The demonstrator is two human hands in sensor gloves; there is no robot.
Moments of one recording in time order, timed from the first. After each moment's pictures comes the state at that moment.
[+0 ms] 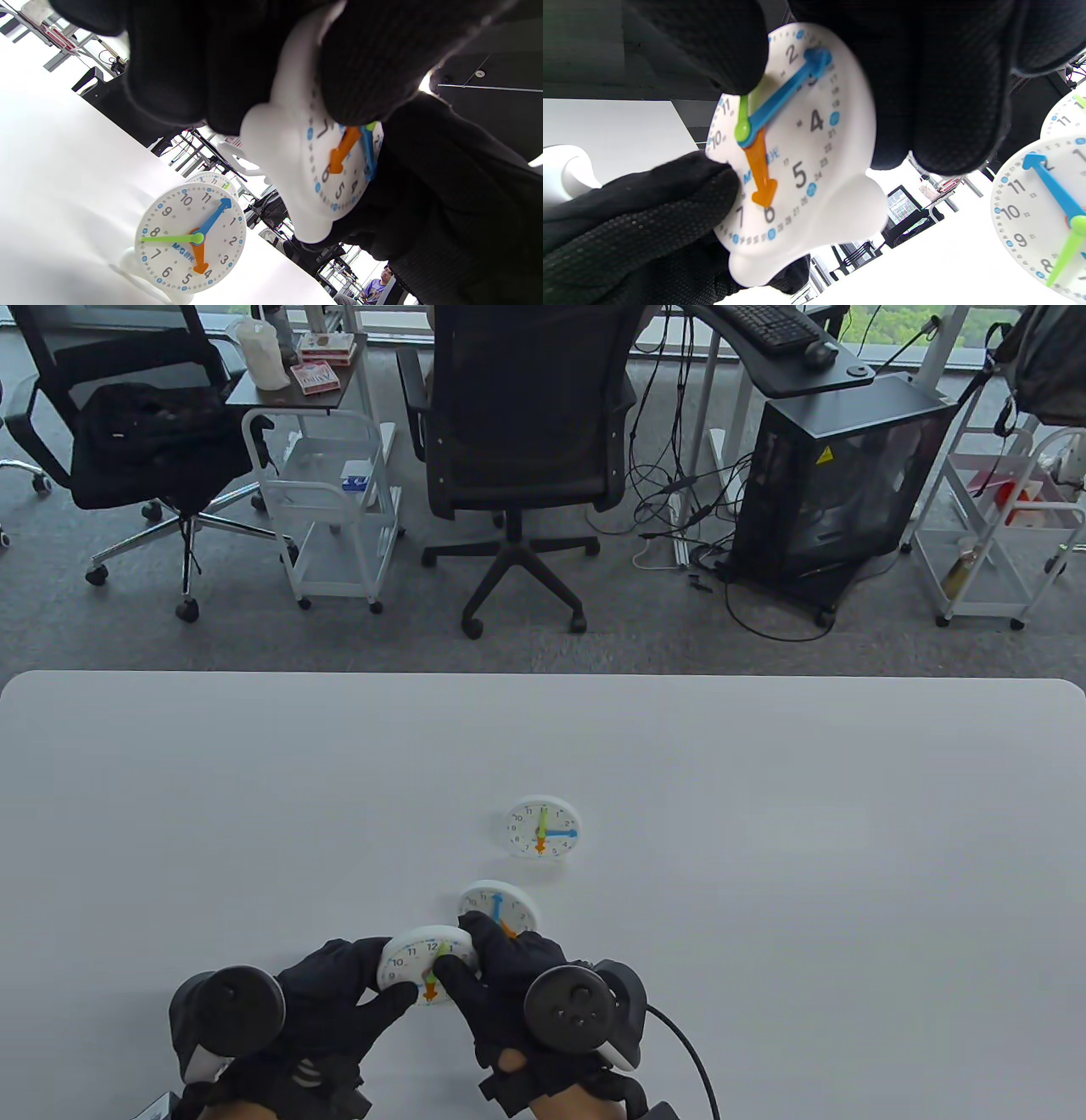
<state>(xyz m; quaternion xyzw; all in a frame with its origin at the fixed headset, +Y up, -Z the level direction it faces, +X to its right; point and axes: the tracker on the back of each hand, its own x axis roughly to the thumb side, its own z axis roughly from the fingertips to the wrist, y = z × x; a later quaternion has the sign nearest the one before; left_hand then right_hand) -0.256 -0.688 -0.261 0.08 -0.24 0.40 0.88 -0.004 -0.671 -0.264 0.25 -0.15 0.87 0.41</state>
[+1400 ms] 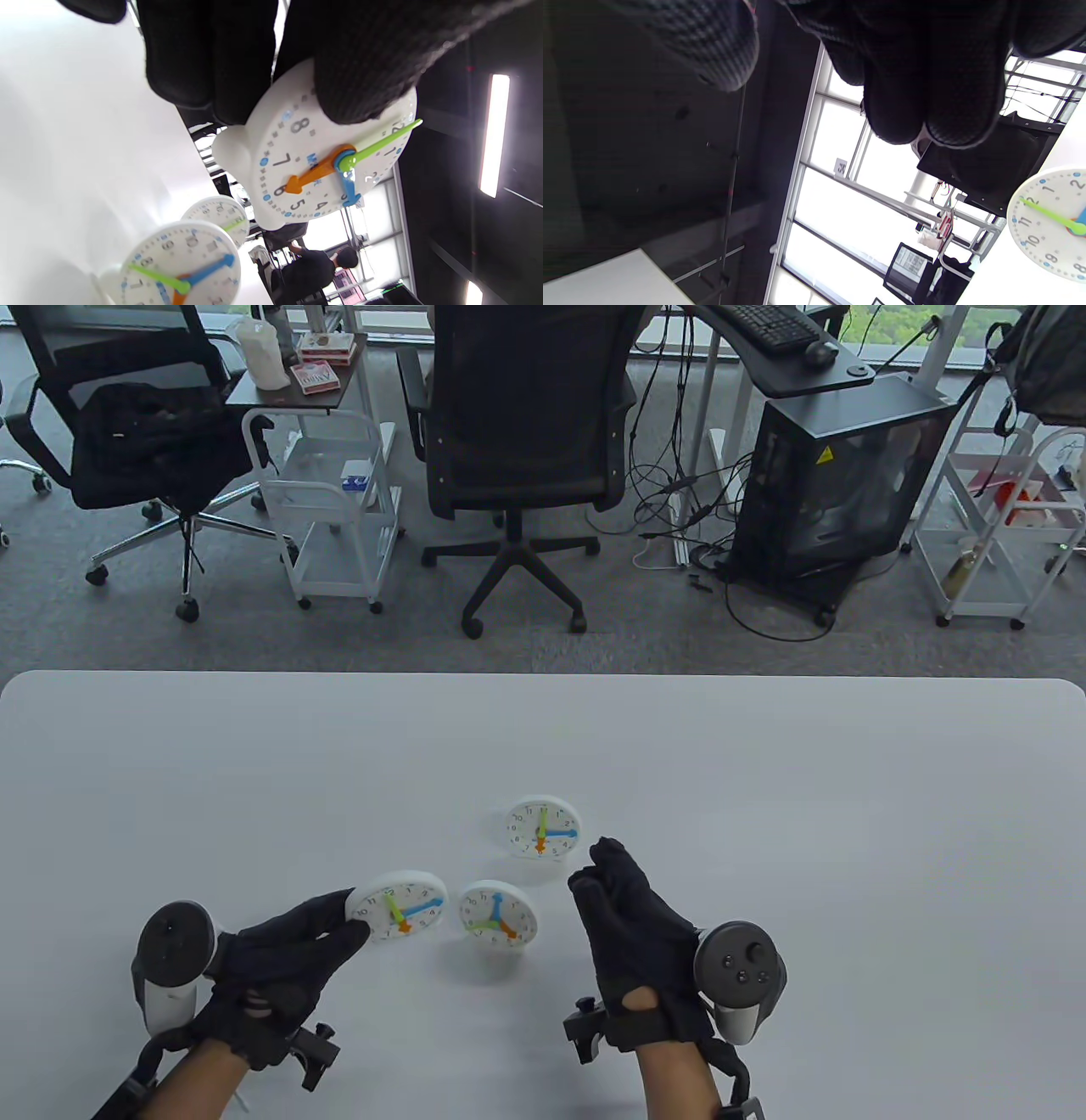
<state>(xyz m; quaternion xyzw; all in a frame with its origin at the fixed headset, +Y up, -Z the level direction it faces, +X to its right) -0.309 -0.706 -0.318 0.01 -0.10 0.58 0.81 0.108 -0.662 -0.292 0.12 -0.19 0.77 0.60</state>
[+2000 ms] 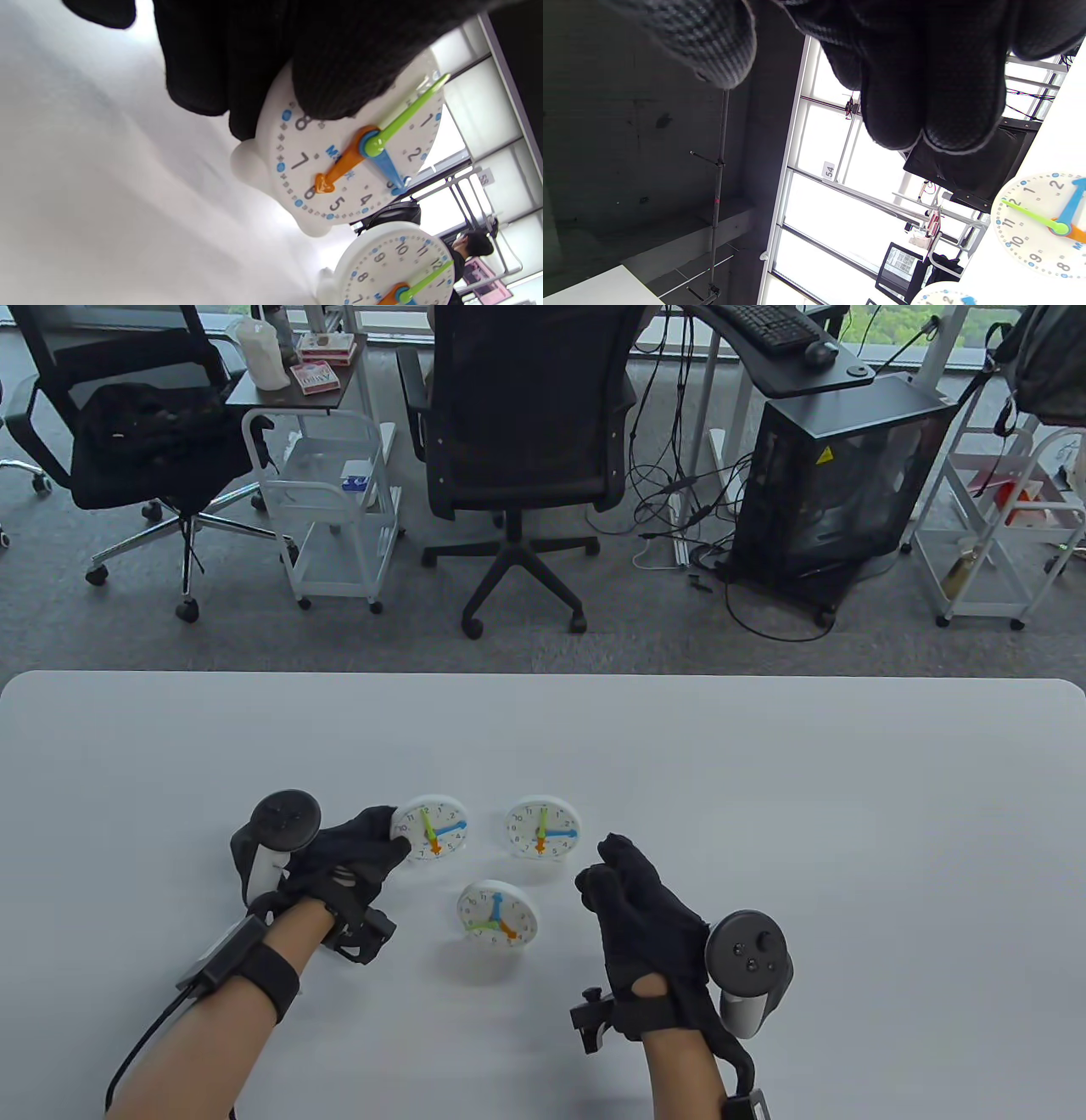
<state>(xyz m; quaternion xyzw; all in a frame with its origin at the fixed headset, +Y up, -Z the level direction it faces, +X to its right) -0.276 -0.759 -0.454 -0.08 -0.03 0.45 0.89 0.113 -0.666 -0.300 0.10 -0.18 0.77 0.61</state>
